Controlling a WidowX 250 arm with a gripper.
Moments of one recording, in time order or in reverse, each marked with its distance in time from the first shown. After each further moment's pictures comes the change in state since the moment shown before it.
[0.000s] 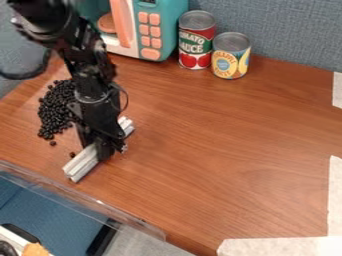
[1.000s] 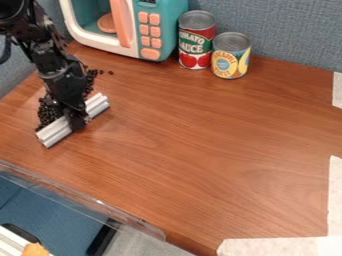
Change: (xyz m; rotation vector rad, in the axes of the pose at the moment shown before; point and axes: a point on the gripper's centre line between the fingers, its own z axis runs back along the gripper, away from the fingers) arm 0.010 0.083 -0.008 -0.043 -0.119 -0.081
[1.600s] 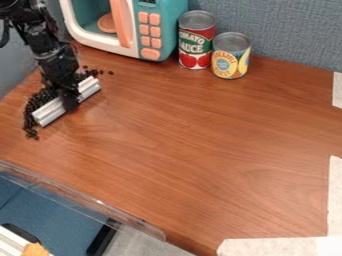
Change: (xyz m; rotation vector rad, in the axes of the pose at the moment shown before) arm 0.017 0.044 -0.006 0.010 -0.002 0.038
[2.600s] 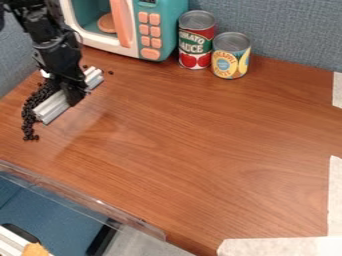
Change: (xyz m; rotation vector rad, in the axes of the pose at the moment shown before) arm 0.004 -0.051 0.046 0.010 -0.016 0.098
